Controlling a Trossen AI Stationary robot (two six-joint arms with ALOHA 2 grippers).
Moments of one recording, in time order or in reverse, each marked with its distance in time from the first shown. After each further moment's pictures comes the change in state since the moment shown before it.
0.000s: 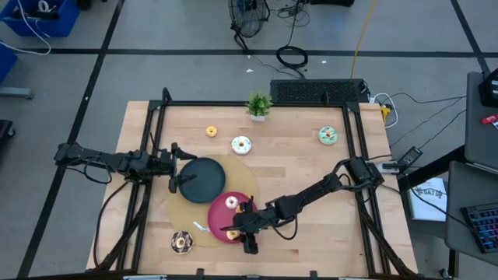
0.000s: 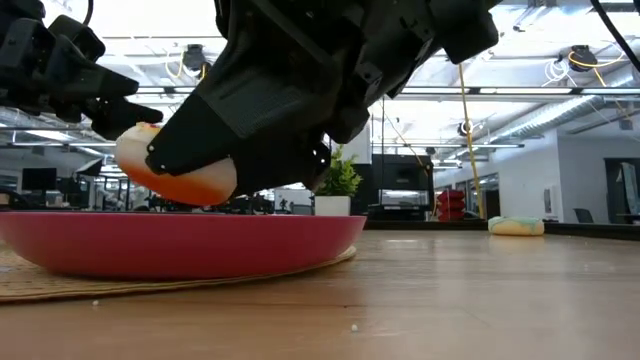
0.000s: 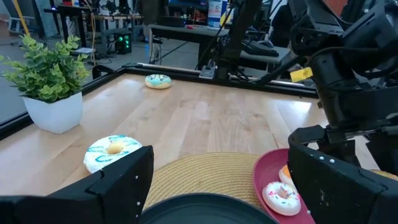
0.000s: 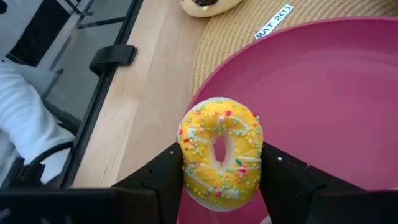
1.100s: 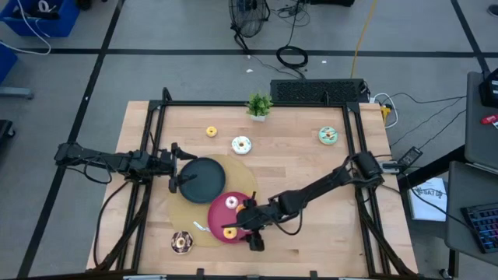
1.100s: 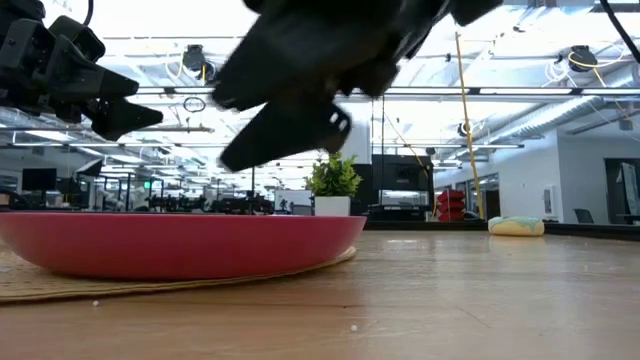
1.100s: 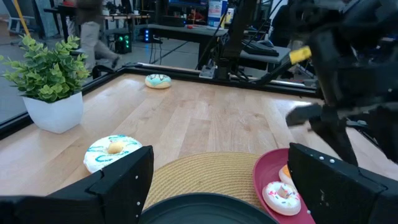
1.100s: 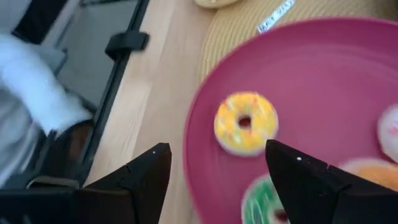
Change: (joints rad) left arm 0.000 0.000 0.000 0.000 0.000 0.000; right arm -0.018 -0.102 -0.001 -0.178 -0.054 -0.034
